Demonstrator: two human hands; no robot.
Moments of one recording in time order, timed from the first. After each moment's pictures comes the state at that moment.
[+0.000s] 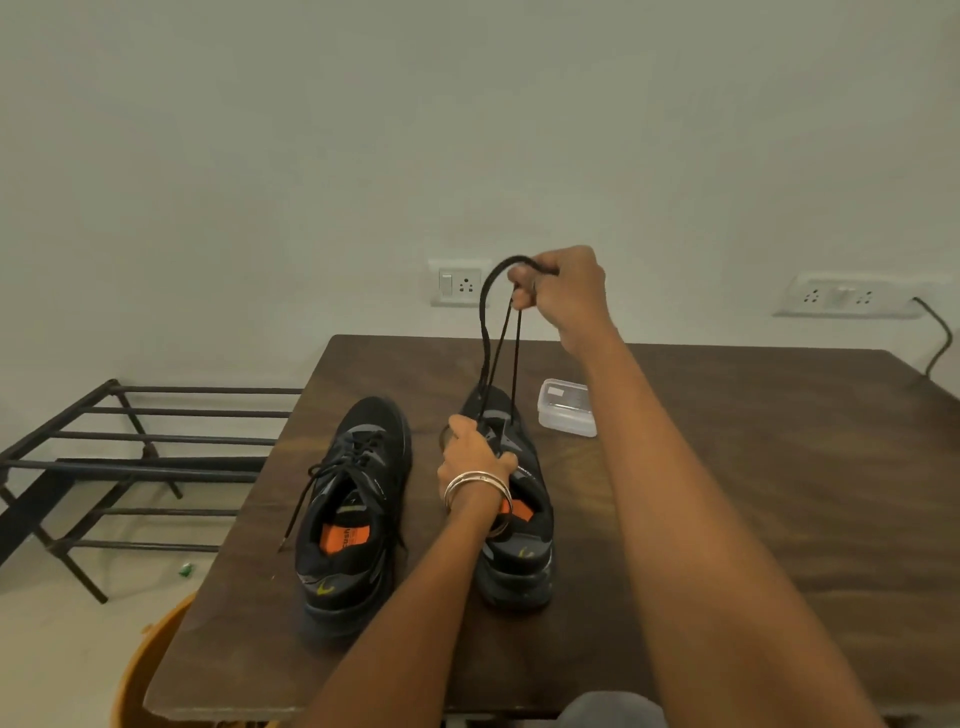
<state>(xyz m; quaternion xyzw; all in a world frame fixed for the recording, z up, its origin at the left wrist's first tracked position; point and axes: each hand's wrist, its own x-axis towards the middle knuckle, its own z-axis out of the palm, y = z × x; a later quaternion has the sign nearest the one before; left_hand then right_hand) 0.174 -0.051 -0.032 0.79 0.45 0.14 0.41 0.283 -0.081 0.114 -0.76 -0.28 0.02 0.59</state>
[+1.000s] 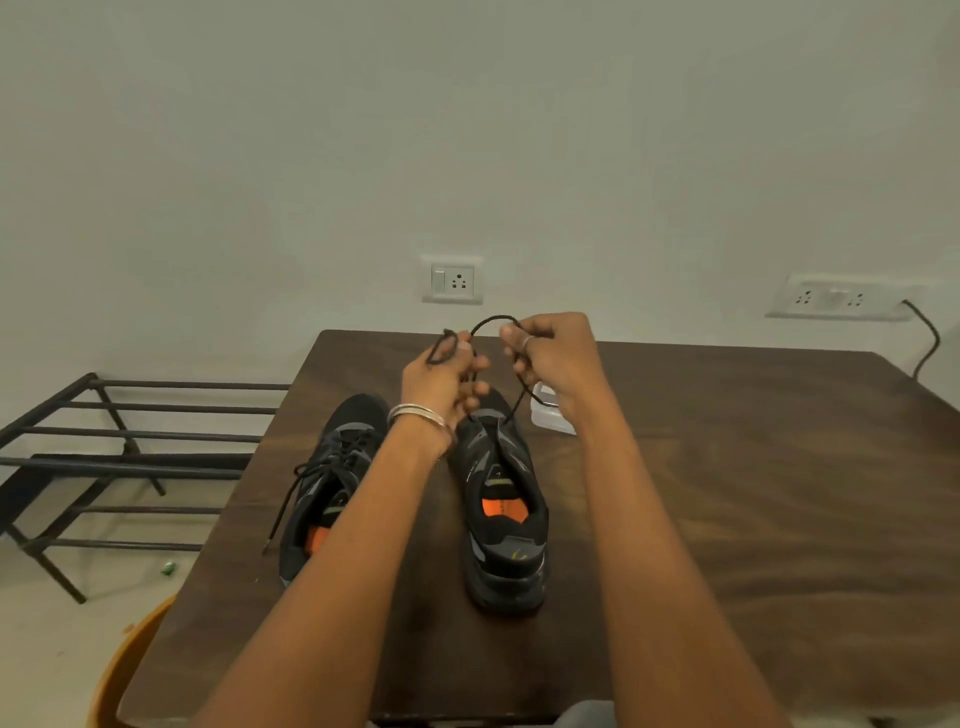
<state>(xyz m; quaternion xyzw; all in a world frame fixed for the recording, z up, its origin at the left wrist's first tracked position) 0.185 -0.001 0.025 0.47 0.27 0.29 0.79 0.263 -0.102 0.067 -0.74 -0.24 0.13 0.61</state>
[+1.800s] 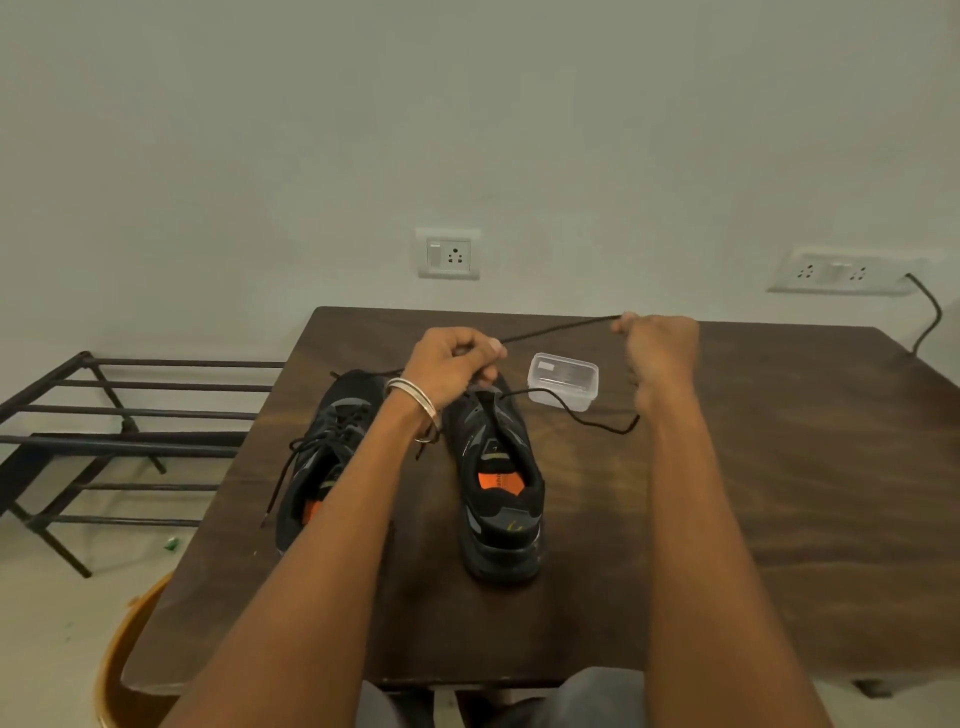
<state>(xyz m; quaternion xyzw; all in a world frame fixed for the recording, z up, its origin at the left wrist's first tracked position) 0.176 0.003 0.022 0.76 0.16 0.22 0.59 0.294 -0.166 0.060 -0.76 -0.01 0.01 0.65</state>
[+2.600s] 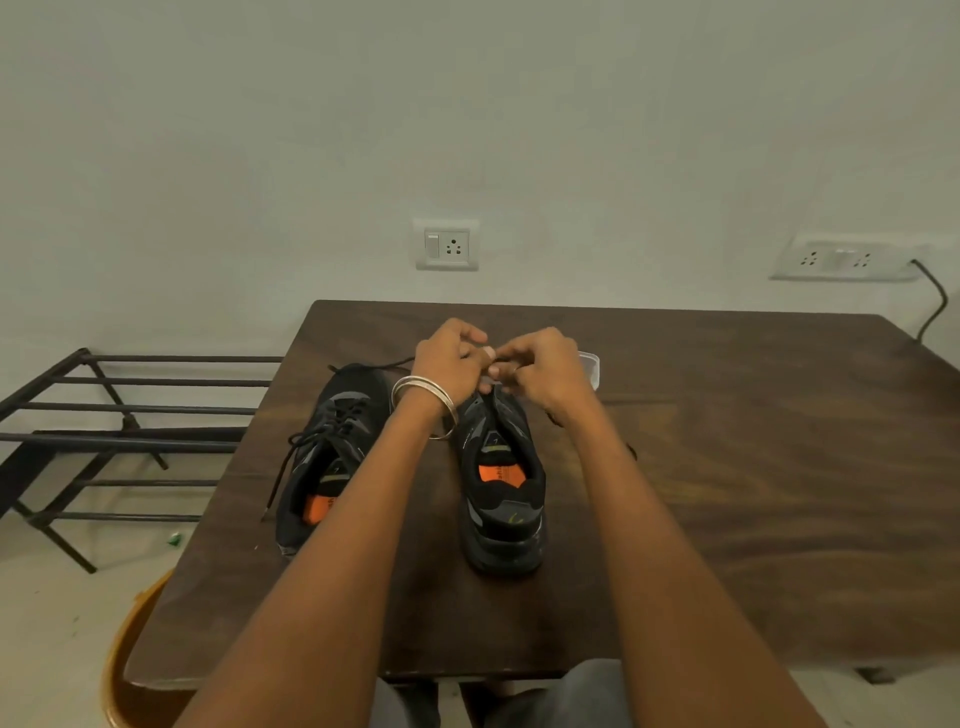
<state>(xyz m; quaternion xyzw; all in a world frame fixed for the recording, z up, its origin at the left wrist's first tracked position) 0.185 -0.001 0.009 0.80 0.24 0.23 0.49 0.265 -0.114 0.018 -0.82 -0.35 0.12 0.43</state>
